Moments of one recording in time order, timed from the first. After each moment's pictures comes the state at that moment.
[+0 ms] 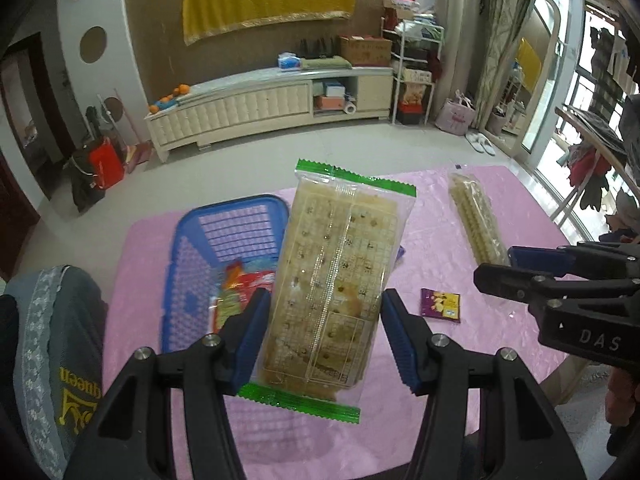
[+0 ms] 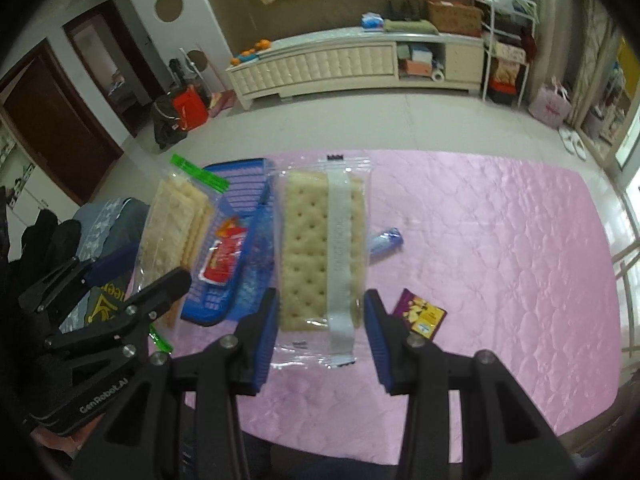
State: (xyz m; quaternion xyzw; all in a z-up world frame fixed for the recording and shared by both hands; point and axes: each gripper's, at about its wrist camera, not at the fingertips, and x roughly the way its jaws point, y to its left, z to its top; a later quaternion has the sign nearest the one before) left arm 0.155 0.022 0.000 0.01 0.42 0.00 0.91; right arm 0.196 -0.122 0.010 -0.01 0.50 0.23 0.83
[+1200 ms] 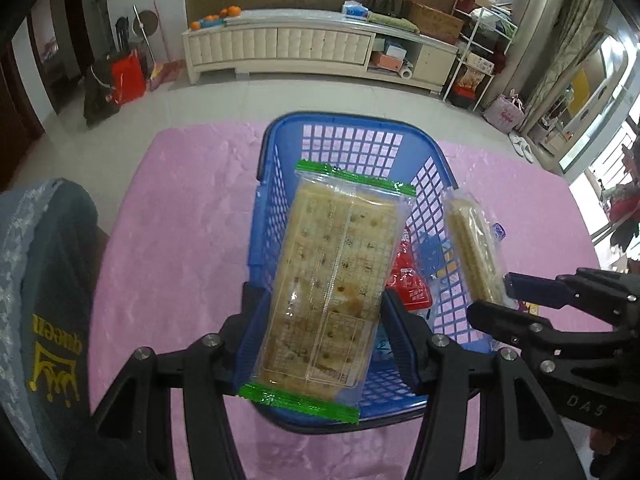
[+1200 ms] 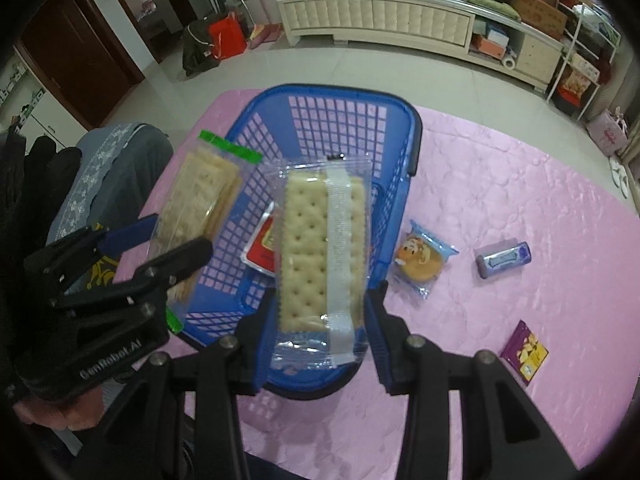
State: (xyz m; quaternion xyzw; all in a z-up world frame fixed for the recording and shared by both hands) left arm 0.198 0.155 -0.102 -0.09 0.50 0.04 0.86; right arm 0.233 0.046 -0.093 -0.09 0.56 0.28 0.77
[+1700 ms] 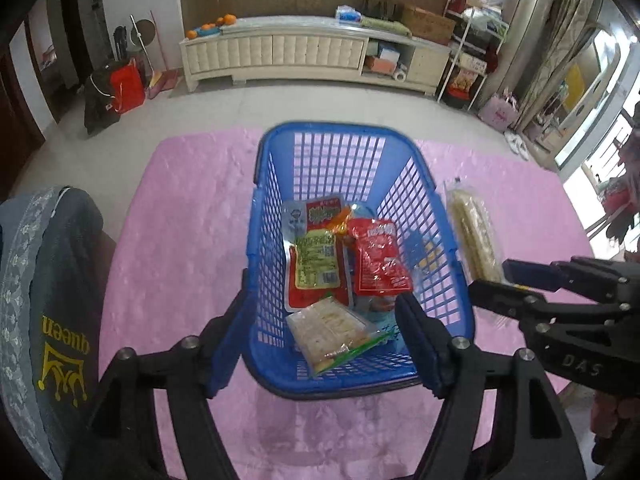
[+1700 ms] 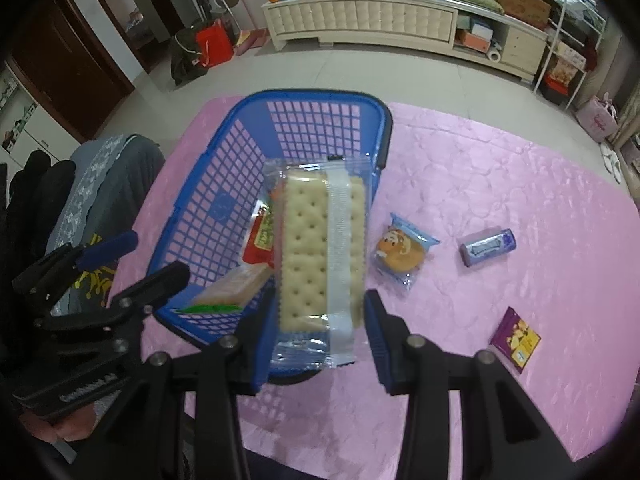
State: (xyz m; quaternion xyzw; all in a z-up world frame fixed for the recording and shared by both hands) left arm 0.167 0.158 -0.068 -0.08 0.49 0.03 0.87; right arm 0.223 0.026 -0.072 -0.07 0.56 0.27 0.78
